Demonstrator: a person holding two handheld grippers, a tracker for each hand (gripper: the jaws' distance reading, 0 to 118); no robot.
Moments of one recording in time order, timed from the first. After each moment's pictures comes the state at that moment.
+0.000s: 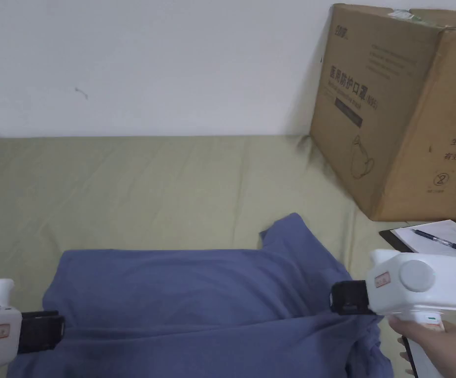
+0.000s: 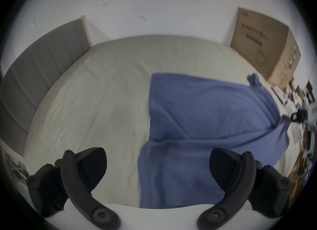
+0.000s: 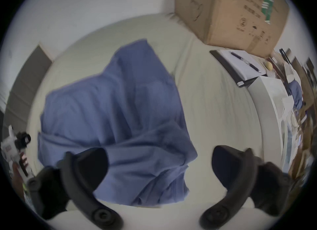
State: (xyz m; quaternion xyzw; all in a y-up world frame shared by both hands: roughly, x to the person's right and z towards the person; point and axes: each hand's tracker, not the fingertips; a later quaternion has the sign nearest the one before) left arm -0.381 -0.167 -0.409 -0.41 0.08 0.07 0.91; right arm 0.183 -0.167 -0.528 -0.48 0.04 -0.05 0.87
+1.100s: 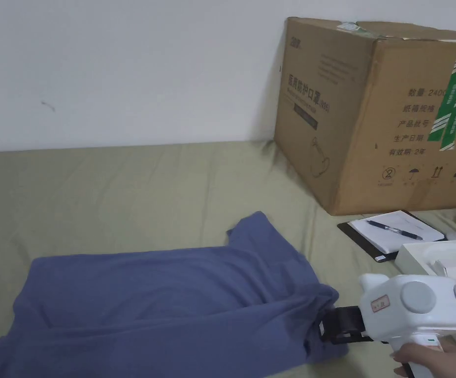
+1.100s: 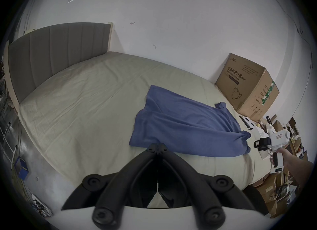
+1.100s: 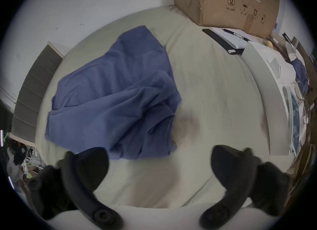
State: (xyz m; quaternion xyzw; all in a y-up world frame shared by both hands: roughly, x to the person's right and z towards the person) left arm -0.344 -0.127 -0.208 -0.30 0.08 0.18 0.93; right arm 0.235 -0.190 -0.462 -0.54 0.09 -0.05 0.84
